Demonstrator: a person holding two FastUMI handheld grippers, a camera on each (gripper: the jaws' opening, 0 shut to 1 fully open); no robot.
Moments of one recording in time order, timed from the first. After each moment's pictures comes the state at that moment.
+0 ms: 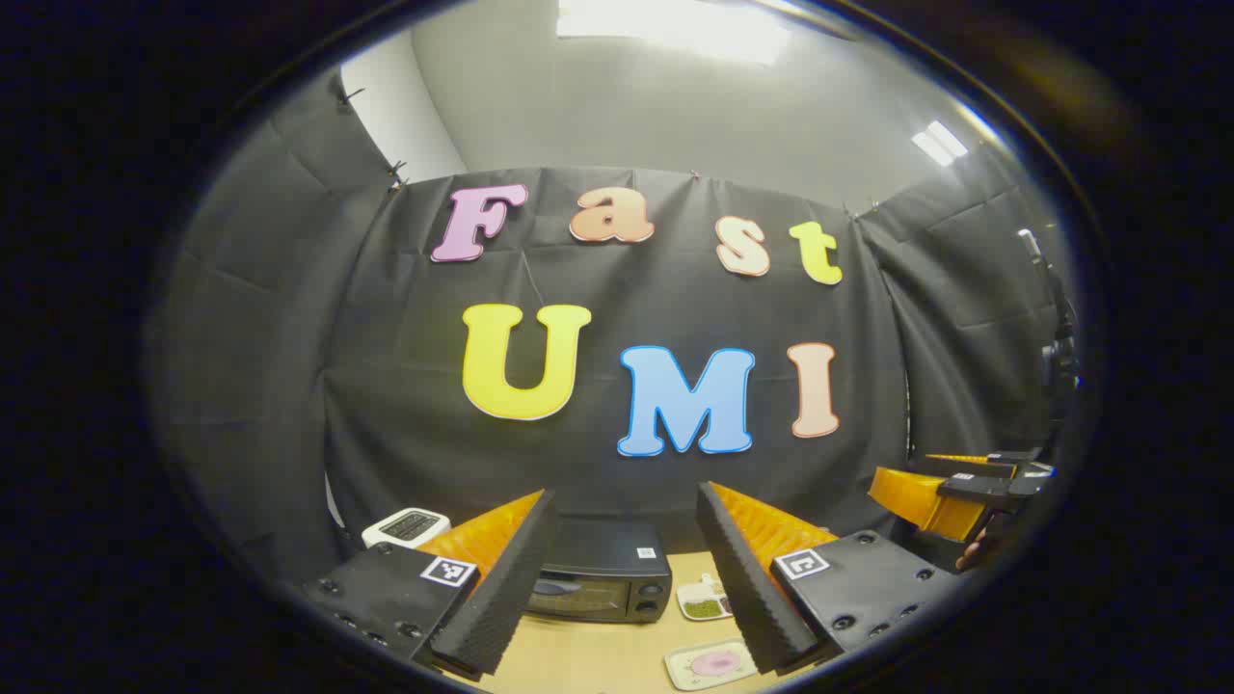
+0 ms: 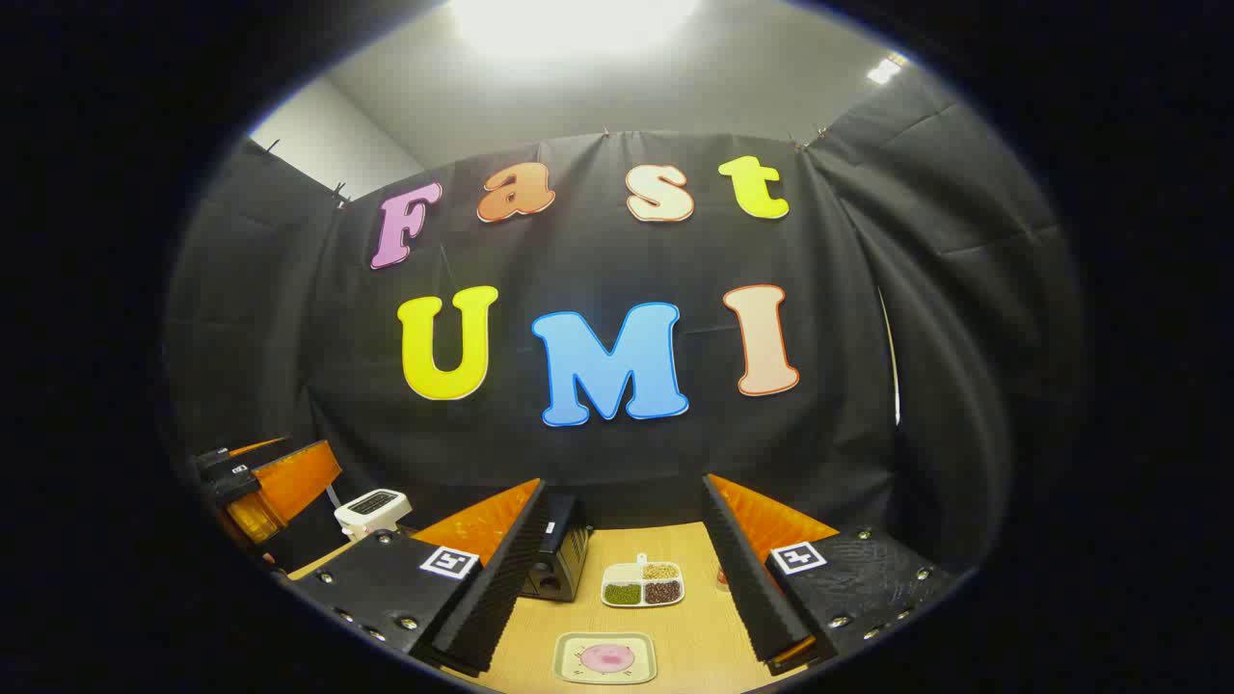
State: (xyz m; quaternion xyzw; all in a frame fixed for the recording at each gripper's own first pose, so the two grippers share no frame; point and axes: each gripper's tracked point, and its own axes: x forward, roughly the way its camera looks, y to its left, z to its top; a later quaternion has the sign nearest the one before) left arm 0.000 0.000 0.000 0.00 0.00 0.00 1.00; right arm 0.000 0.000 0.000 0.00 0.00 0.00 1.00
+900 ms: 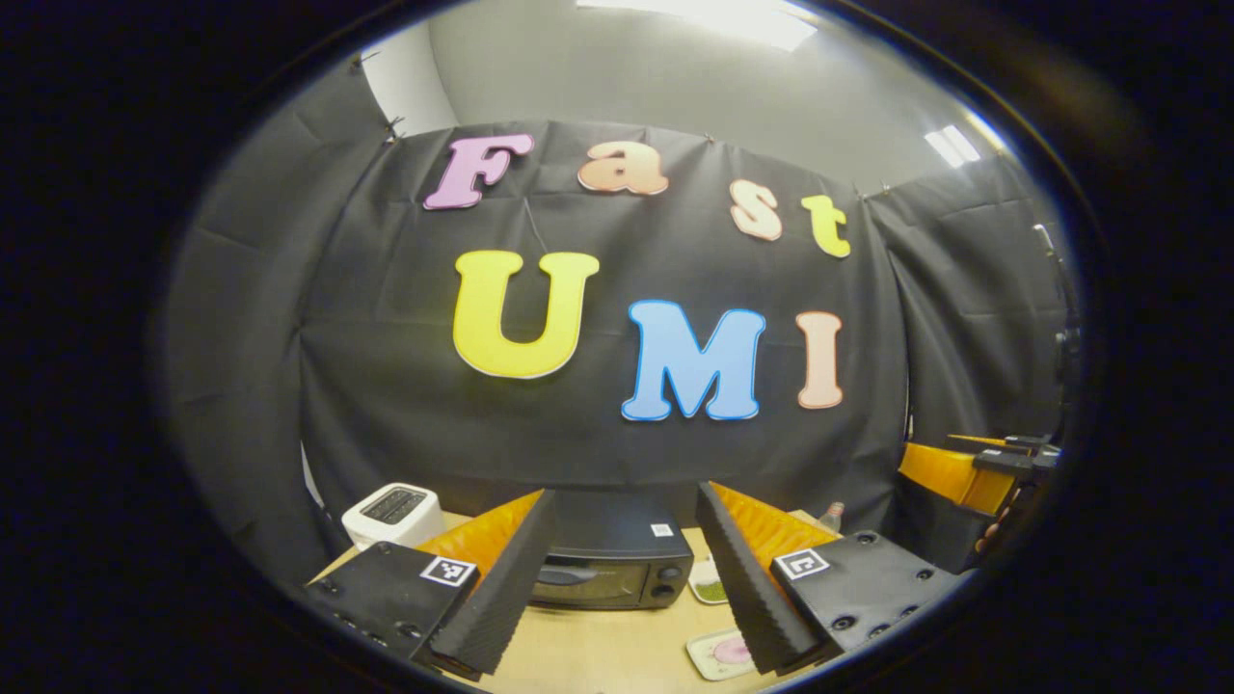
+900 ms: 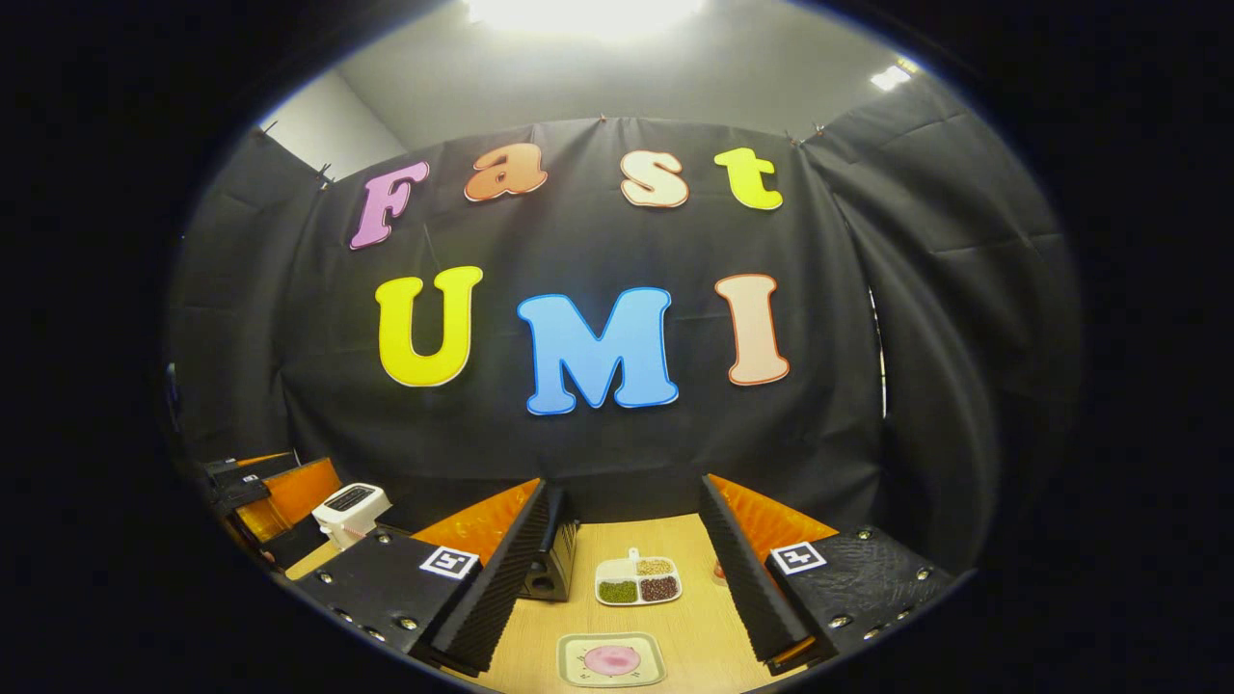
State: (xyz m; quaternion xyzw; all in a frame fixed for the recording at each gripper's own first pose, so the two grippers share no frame) left arm 0.055 0.057 -0.058 -0.02 0.08 -0.02 1.00; right arm 0.024 0.021 -0.022 -0.01 0.03 -0.03 1.00
